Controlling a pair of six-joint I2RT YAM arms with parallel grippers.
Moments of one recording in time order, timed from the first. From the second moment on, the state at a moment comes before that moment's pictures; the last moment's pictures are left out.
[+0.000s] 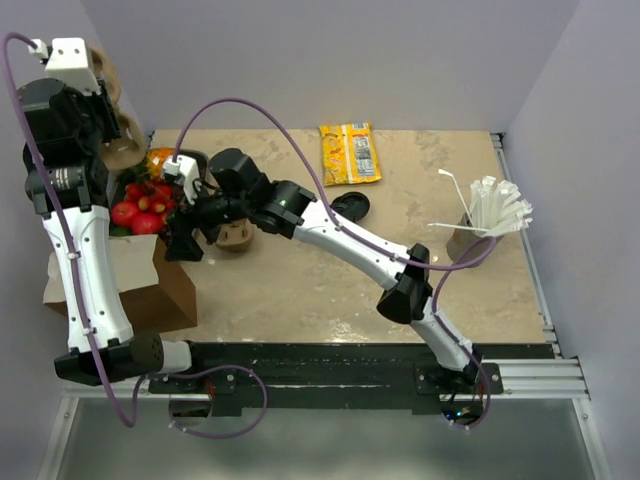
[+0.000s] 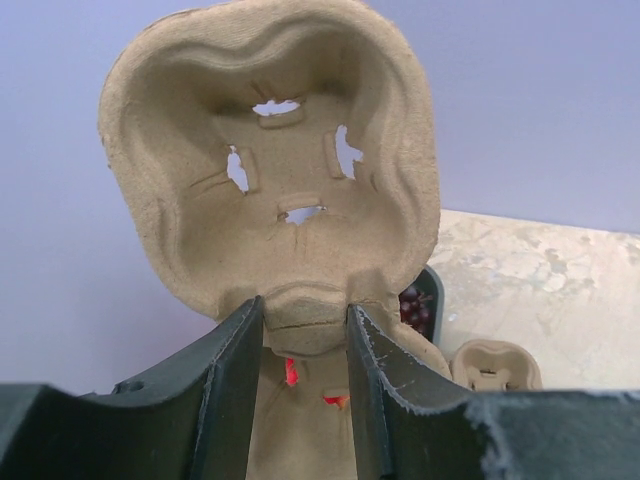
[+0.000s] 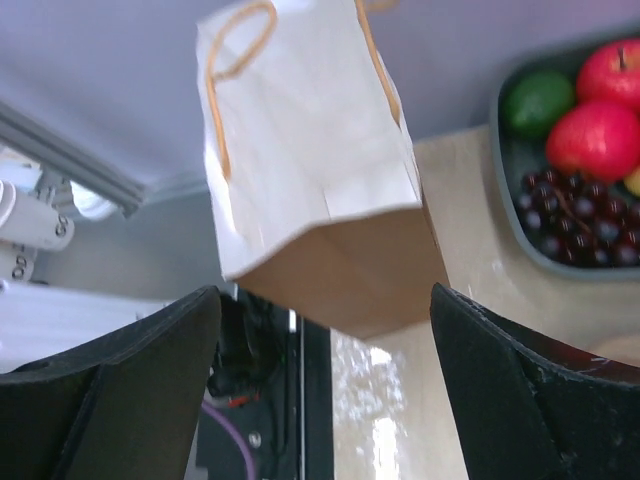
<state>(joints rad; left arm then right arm) 0.23 1.35 1.86 -0.65 -0.05 0.12 1.08 2.26 2.50 -0.58 -0.51 0.17</state>
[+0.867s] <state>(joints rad) 0.37 1.21 1.86 -0.74 0.02 0.05 1.18 2.56 2.77 -0.45 -0.30 0.23</state>
